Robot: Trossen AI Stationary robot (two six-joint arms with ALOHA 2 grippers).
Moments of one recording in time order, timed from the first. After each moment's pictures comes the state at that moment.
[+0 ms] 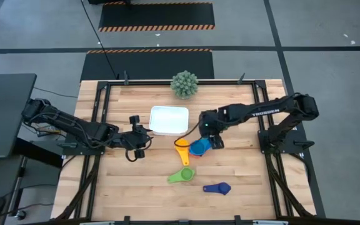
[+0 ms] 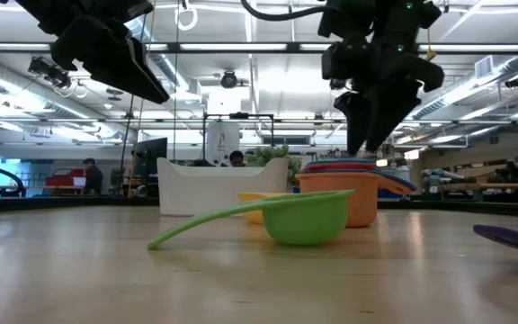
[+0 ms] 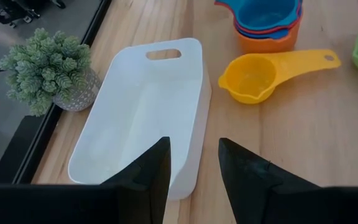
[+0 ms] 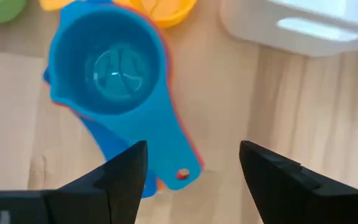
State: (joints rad) left arm -0.30 1.11 0.68 -0.31 -0.61 -0.04; right arm -0.03 1.54 1.08 -0.75 0.01 -0.17
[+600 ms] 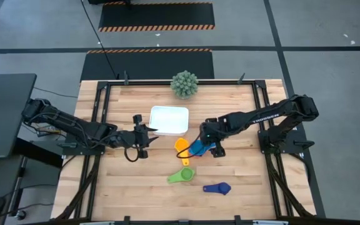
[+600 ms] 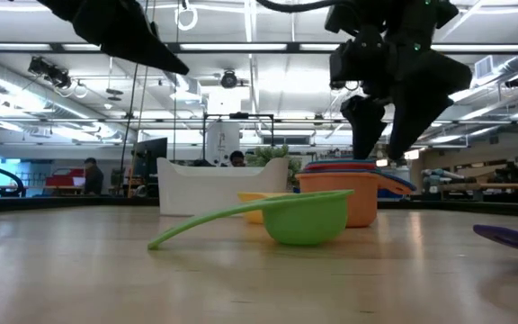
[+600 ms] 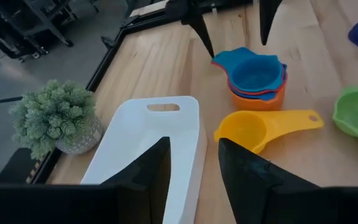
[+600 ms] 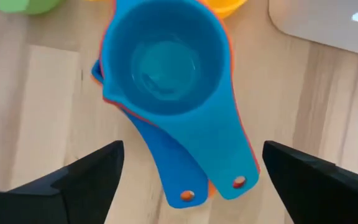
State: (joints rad) left arm -0.30 1.11 0.68 -0.10 -0.61 0.04; right arm 0.07 1.55 1.02 -0.70 0.03 -0.08
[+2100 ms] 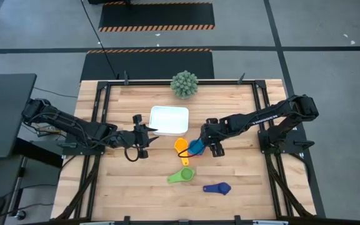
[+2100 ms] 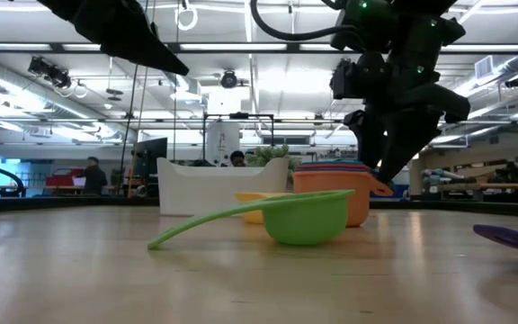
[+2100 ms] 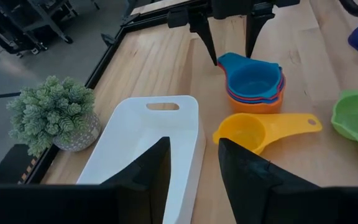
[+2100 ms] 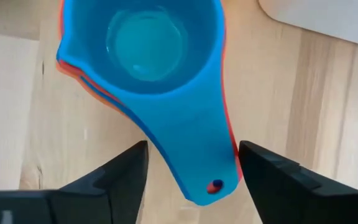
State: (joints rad) left arm -0.30 1.11 0.68 -0.10 -0.61 0.01; right arm 0.06 1.55 0.92 -0.57 0.09 -0.09
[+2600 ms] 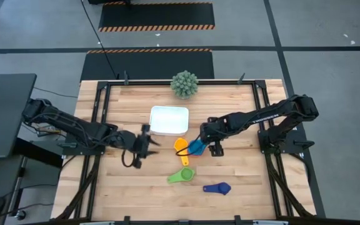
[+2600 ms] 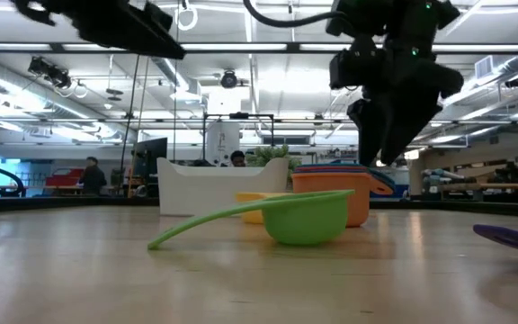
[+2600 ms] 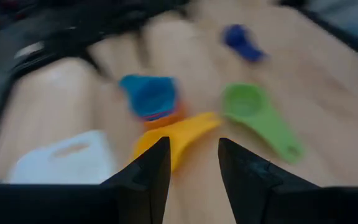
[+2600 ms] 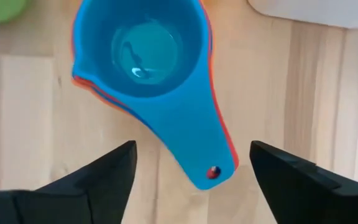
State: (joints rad) left arm -0.30 1.12 0.68 -0.05 -0.21 0.22; right arm 0.07 1.55 1.02 -0.71 0.07 0.03
